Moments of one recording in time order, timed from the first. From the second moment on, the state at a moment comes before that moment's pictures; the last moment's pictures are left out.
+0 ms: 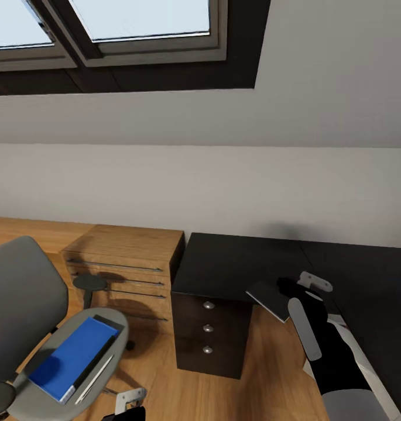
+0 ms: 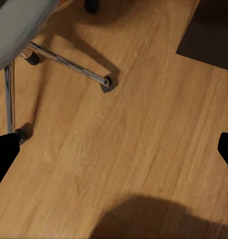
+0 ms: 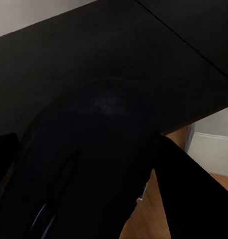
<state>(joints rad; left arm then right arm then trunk) -0.37 -0.06 -0.21 -0.29 0.33 -0.04 0.31 -0.50 -0.01 -0.02 -1.32 -0.45 0.54 -0.62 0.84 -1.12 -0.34</state>
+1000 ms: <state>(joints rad) -0.37 -0.06 -0.21 -0.26 0.33 -0.04 0.31 -0.50 -0.01 0.00 -1.28 -0.46 0.53 -0.63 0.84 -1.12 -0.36</state>
